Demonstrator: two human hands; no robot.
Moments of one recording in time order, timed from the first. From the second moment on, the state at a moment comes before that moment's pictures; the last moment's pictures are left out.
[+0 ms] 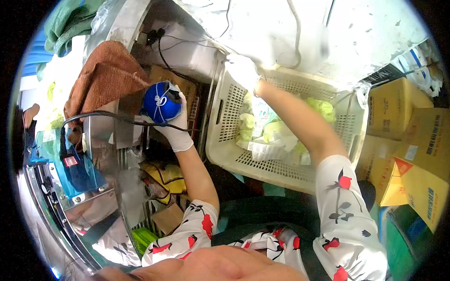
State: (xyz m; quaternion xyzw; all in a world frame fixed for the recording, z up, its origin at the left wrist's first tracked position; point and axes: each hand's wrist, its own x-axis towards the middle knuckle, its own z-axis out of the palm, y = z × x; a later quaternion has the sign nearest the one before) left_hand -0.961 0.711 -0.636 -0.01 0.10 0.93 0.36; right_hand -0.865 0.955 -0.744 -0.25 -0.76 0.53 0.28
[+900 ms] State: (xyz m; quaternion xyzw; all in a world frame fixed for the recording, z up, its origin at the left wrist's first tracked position) left_hand -0.947 0.720 -0.653 0.11 0.53 0.81 0.25; right_hand -0.860 0.924 -0.752 -0.28 -0.77 0.51 0.27
